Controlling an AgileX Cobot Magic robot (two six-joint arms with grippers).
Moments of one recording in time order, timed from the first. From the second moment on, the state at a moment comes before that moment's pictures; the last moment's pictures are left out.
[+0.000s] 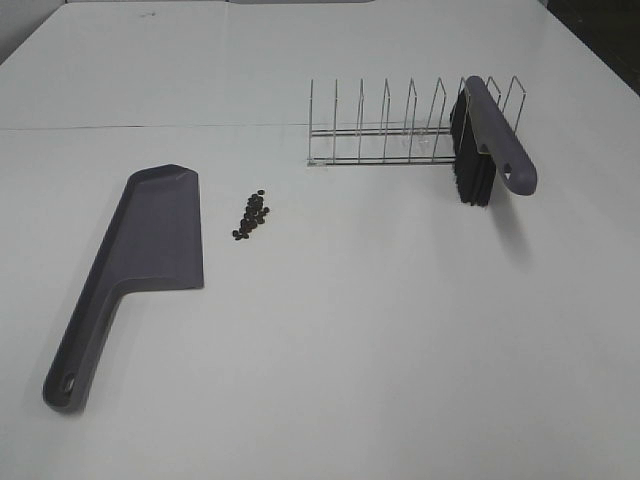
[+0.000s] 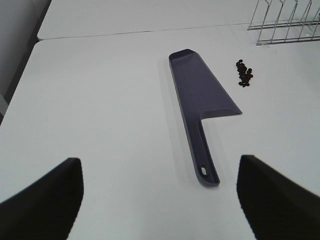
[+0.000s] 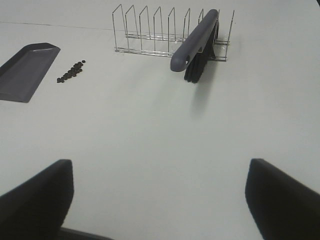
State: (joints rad) left arm -0.01 0.00 -0.50 -0.14 1.06 0.10; right arm 0.03 -0.01 -0.51 0.14 1.06 -0.12
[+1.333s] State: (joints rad) left arm -0.01 0.00 -0.50 -0.14 1.06 0.10; right arm 0.03 -0.01 -0.51 0.14 1.06 -0.12
